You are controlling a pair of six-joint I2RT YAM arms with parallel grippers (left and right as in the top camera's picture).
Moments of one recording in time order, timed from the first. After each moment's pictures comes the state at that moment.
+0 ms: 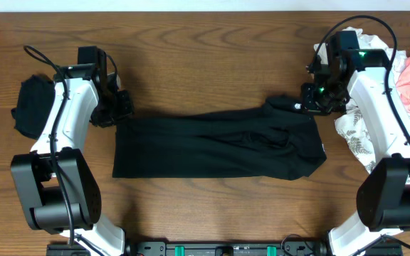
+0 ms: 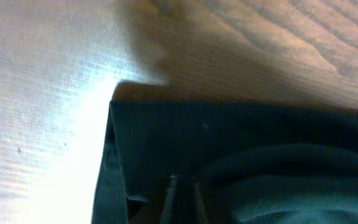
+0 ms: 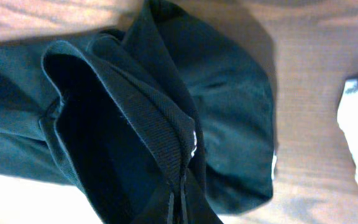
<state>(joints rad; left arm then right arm) 0.09 1.81 1.37 -1.06 0.15 -0.20 0.03 1.80 1.53 -1.22 -0.19 0.09</state>
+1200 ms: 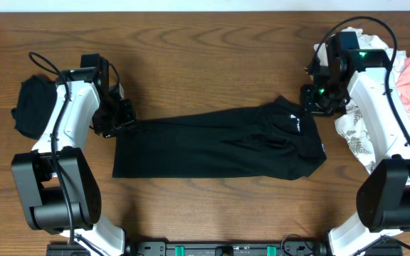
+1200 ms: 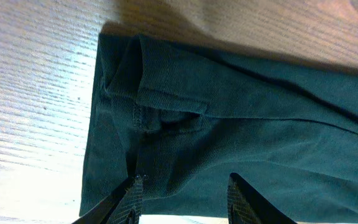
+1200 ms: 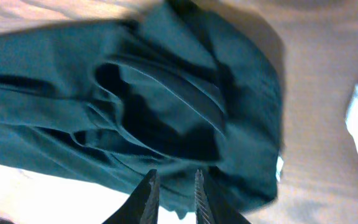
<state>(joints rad) 0.09 1.81 1.33 -1.12 0.19 -0.20 0.05 1.80 1.53 -1.21 -0.21 0.06</state>
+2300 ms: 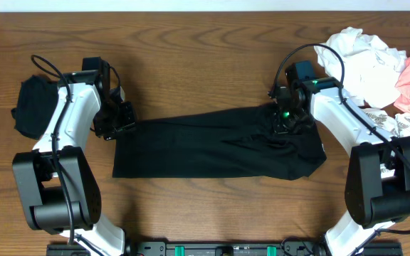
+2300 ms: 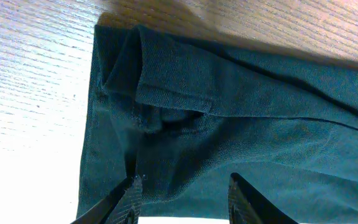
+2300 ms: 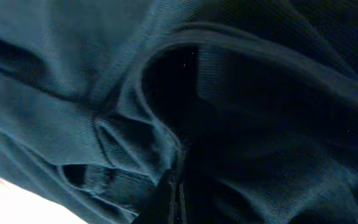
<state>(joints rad) 0.09 1.81 1.30 -1.10 0.19 -0.20 0.20 1.85 1.23 -0.88 -0.30 0.04</state>
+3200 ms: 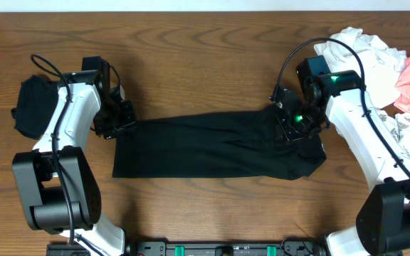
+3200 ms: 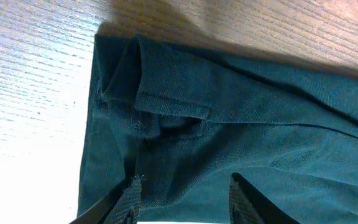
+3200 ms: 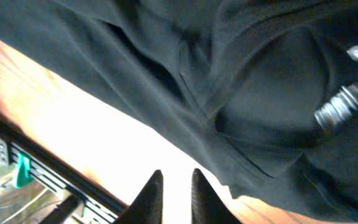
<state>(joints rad) 0.09 1.81 1.30 -1.08 0.19 -0.20 0.20 1.68 1.32 -1.23 -0.35 -0.14</state>
